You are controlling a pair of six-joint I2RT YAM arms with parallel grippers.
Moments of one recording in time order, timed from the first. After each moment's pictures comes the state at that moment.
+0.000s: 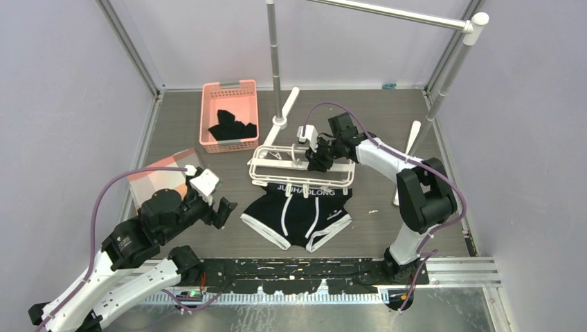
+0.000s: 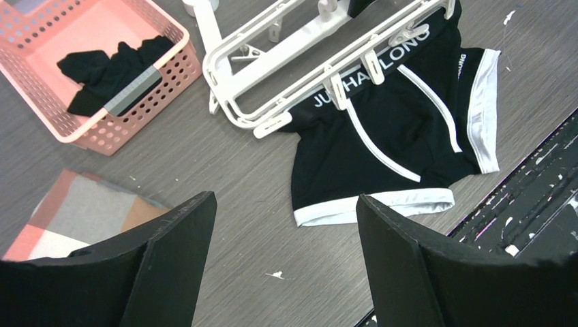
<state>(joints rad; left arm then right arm) -0.85 0.44 0.82 -0.73 -0.16 0.04 0.43 1.70 1.15 -0.35 -0.62 -0.72</state>
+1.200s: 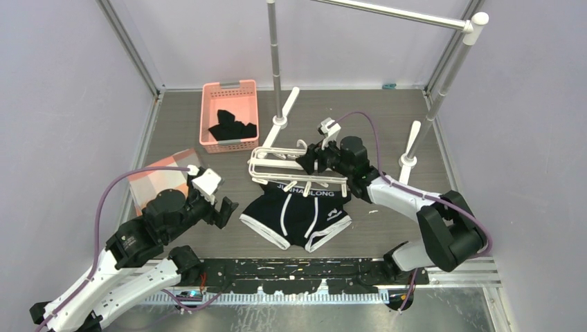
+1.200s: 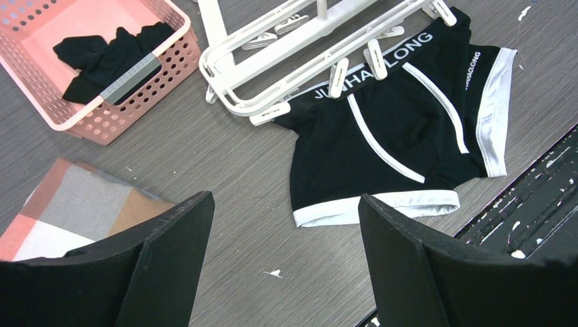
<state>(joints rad) -0.85 0.45 0.78 -0.71 -0.19 0.01 0.51 1.39 0.68 0.46 -0.34 0.14</state>
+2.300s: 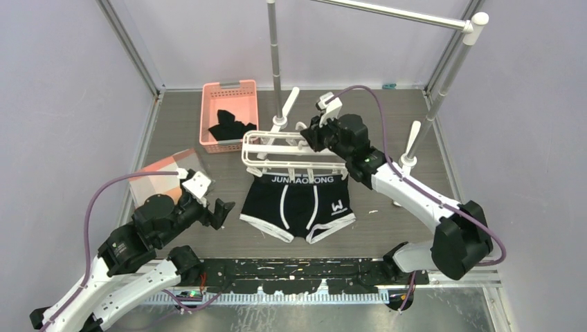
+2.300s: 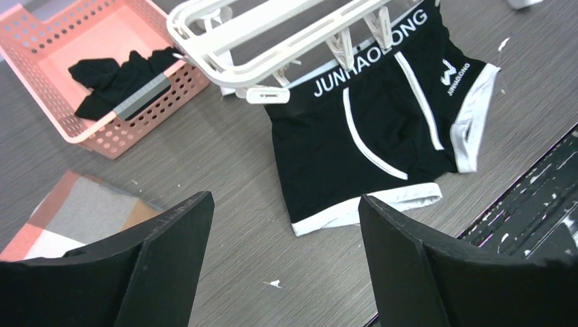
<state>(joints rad) -0.85 0.39 0.78 -0.71 -0.19 0.01 0.57 1.36 0.96 0.18 -0.12 0.12</state>
